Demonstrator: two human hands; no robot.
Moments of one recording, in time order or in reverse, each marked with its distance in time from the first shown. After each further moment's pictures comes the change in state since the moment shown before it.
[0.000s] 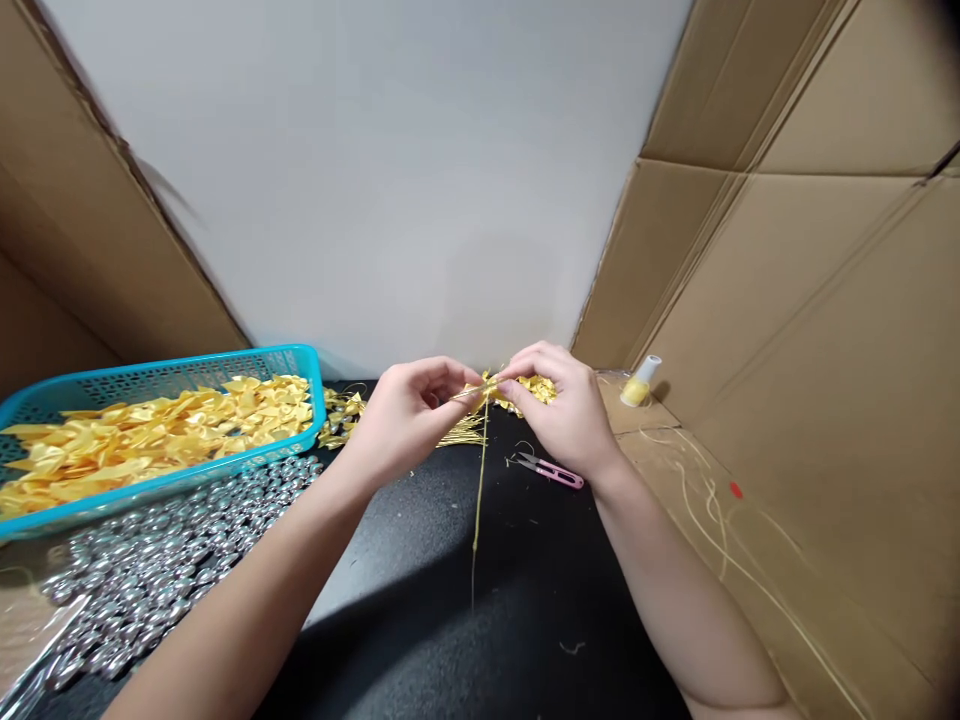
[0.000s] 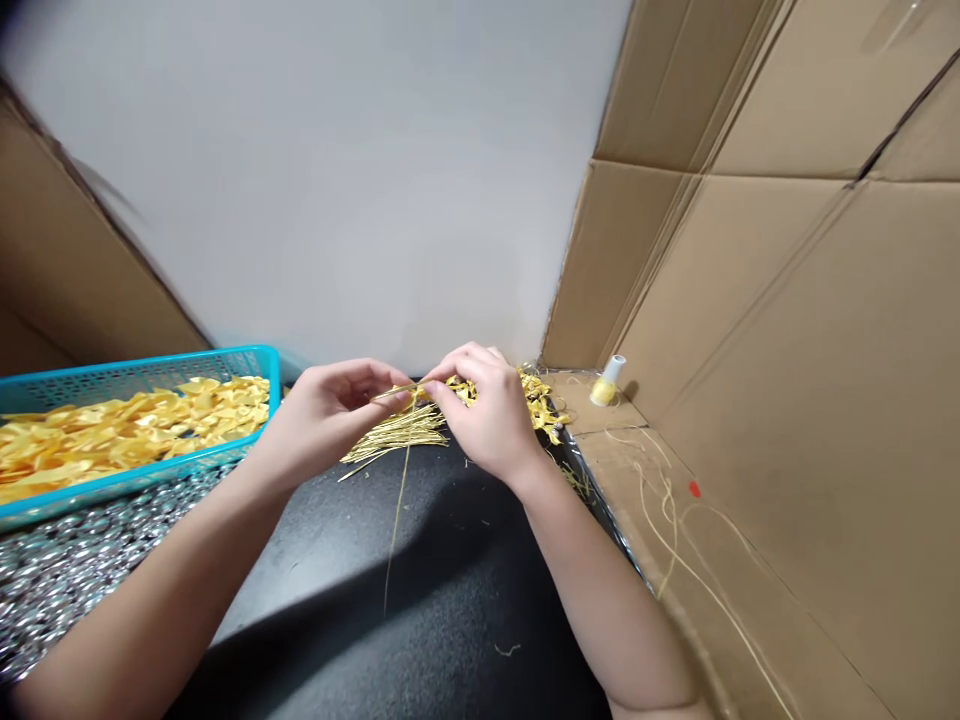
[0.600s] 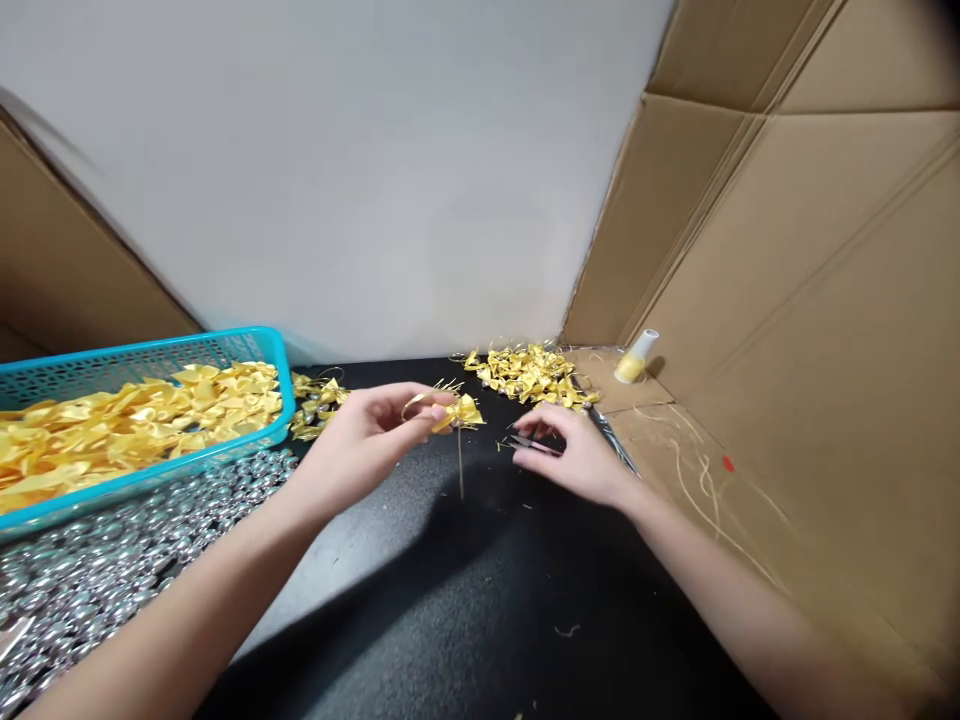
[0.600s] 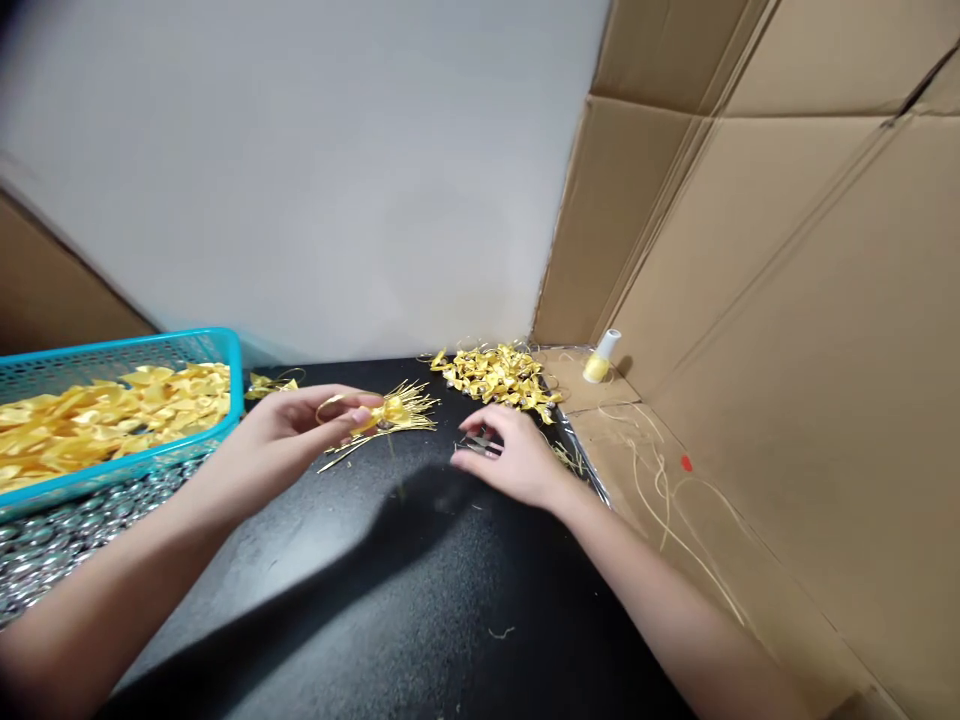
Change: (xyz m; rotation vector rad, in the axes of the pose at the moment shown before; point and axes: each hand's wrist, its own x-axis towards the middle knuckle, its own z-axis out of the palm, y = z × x) left_hand -0.016 -0.021 -0.006 -0.028 -0.105 -0.252; right_hand -0.064 0.047 -0.018 -0.031 -0.430 0.434
